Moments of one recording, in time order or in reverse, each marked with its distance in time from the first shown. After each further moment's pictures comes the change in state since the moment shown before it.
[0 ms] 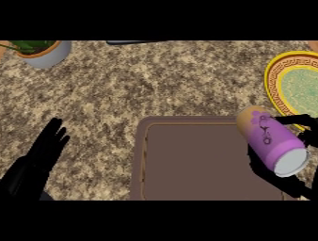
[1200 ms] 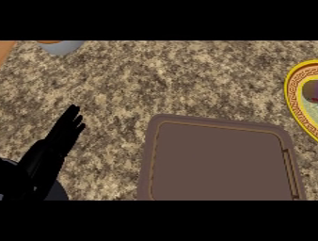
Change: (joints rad) left arm -0.160 0.002 -0.066 0.051 0.025 0.000 0.039; right arm -0.186 -0.199 -0.425 0.780 -0.495 0.063 -0.472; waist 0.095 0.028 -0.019
